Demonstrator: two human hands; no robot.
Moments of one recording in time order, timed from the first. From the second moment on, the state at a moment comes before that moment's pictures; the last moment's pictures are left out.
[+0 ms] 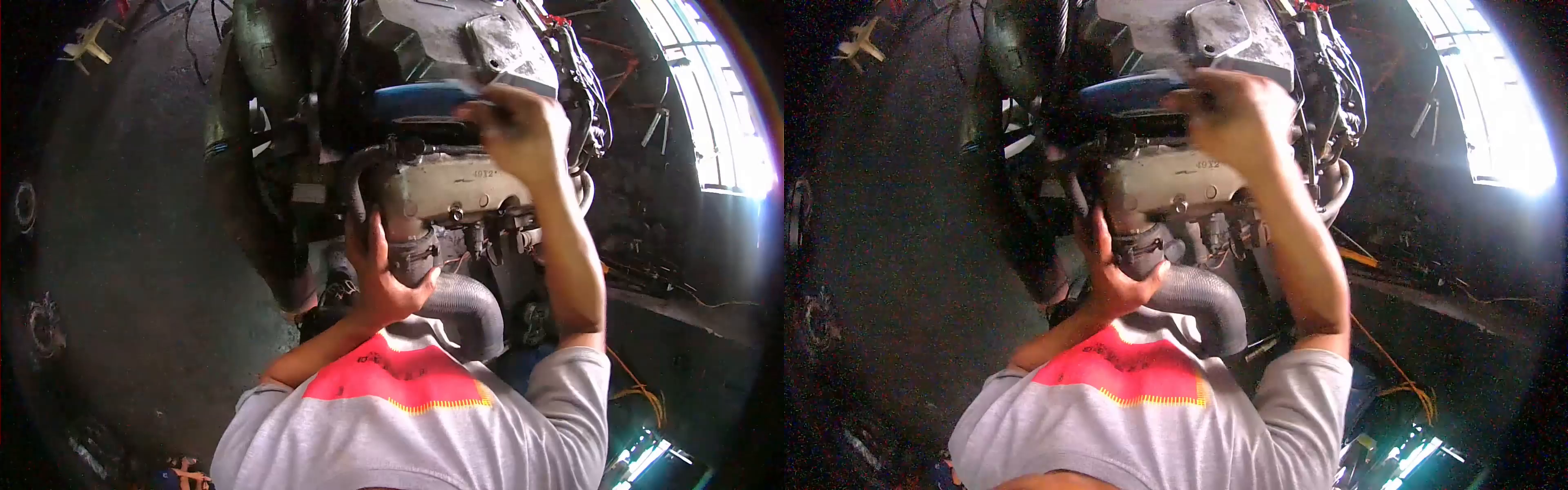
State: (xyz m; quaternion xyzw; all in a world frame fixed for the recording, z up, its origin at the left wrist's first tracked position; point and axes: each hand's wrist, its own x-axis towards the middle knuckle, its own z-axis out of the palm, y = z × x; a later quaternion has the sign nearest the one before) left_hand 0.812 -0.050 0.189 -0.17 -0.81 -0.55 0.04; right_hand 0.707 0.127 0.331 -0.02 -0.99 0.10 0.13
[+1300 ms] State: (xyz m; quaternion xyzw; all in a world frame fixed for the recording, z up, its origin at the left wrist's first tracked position) left_hand 0.813 -0.045 0.185 -0.16 -0.81 -0.56 0.03; right_hand 0.744 0.260 0.345 -0.23 -0.89 0.34 0.18
